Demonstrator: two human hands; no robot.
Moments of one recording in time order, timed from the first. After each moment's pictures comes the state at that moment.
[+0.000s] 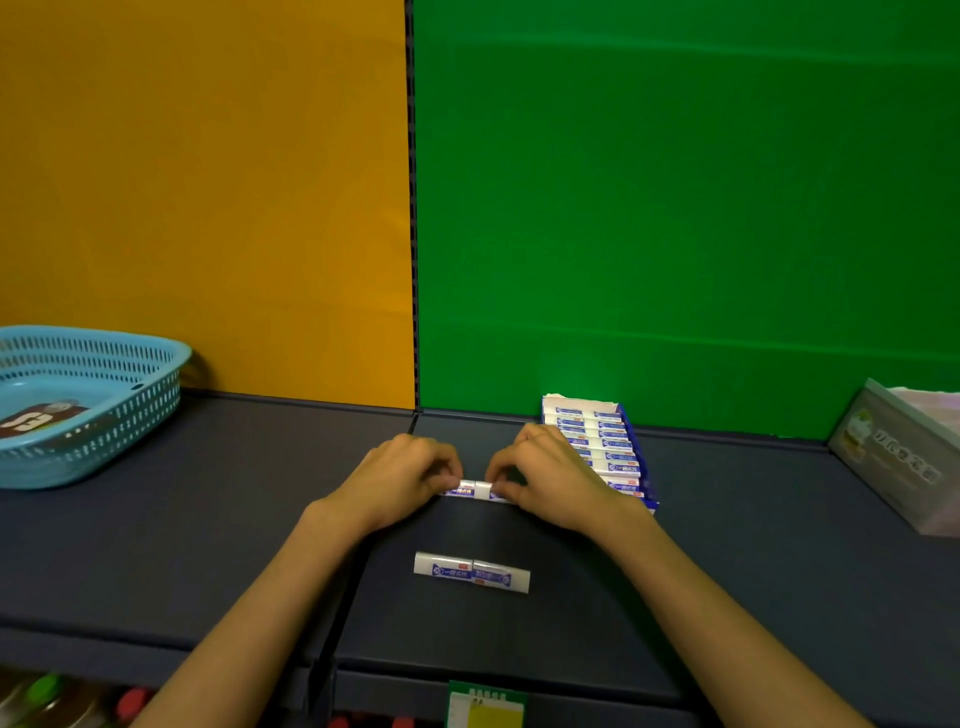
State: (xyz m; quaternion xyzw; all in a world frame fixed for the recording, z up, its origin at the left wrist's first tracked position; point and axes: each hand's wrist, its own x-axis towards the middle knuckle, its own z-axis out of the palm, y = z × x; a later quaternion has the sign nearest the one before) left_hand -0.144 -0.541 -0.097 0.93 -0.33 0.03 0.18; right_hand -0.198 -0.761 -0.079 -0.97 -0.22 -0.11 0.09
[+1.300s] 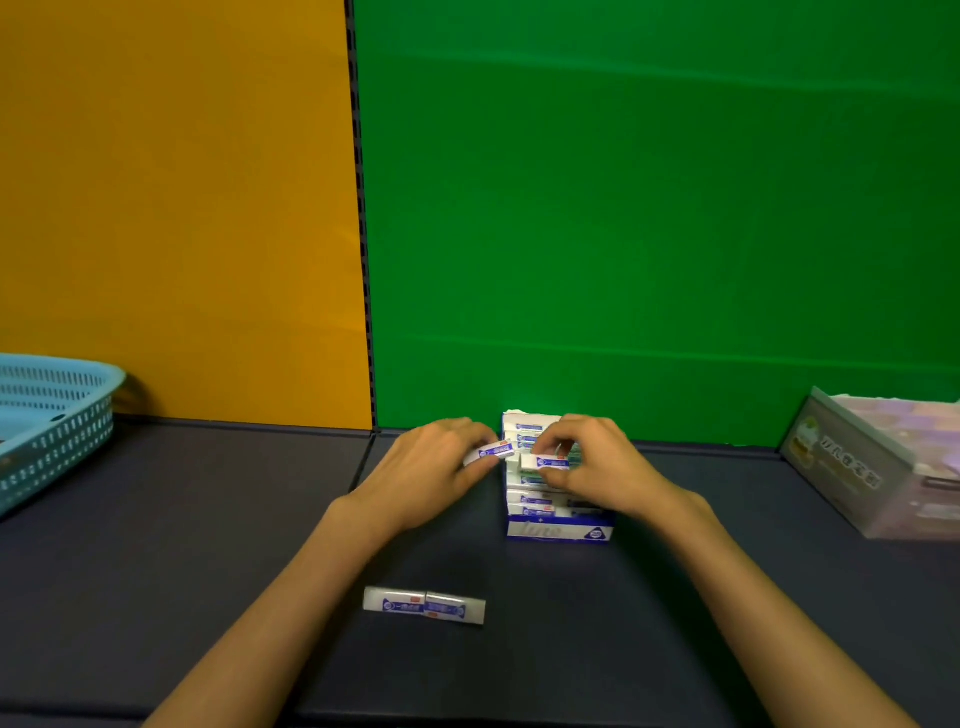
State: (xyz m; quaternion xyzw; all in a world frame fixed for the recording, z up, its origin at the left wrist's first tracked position) left_hand -0.152 -0.619 -0.064 0.89 -0.40 0.15 0.18; right_hand -0.198 -0.853 -0.056 -0.96 -0.09 -0.12 0.23
